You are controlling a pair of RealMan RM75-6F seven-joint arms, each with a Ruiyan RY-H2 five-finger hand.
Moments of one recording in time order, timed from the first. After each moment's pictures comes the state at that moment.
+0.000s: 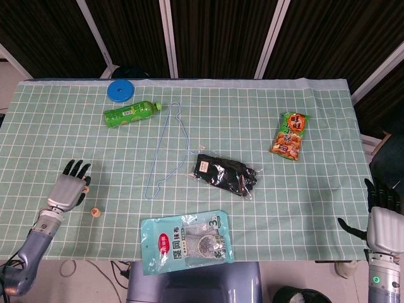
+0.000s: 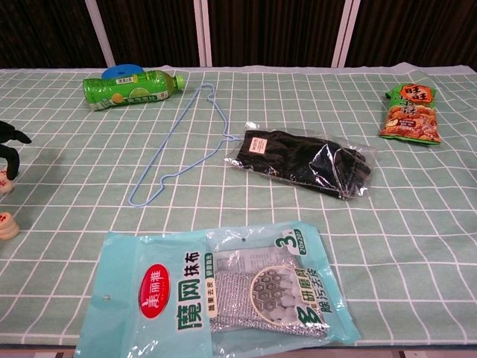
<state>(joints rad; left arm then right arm) -0.44 -1.45 -0.01 -1.17 1.39 1.07 0.34 0.04 -1.26 0.17 -1.68 -1.28 1.55 -0.22</state>
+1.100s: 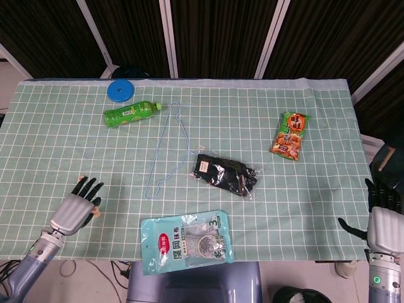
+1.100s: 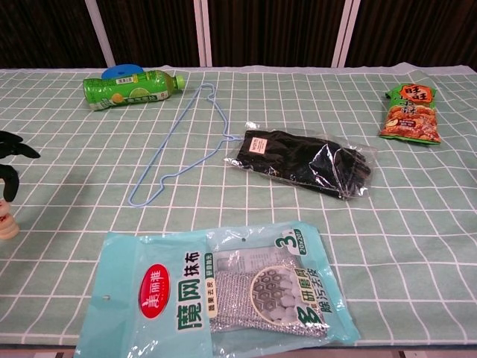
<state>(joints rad) -0.38 -1.31 0.10 -1.45 1.57 1.20 0.40 0.03 -1.26 0.17 -1.68 -1.28 1.55 -0.22</state>
